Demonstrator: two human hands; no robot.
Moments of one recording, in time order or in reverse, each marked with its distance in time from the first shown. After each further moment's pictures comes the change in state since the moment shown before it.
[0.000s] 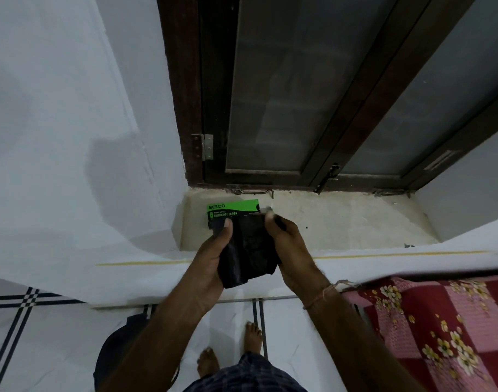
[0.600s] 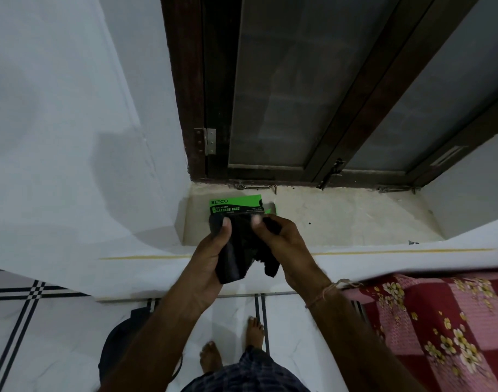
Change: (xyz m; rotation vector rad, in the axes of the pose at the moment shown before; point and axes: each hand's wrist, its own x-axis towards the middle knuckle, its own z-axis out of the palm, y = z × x) left_hand -0.001 -0.003 -0.008 0.030 0.025 0.051; right_hand -0.006 0.001 0.001 -0.151 -0.098 -0.086
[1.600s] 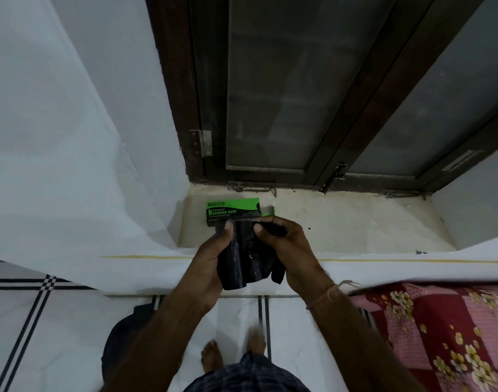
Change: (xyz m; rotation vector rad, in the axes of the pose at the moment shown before) left_hand 0.007 -0.009 0.018 -0.005 0.052 -0.018; right_hand 0.017 0.014 -0.030 0.172 -0.028 0.025
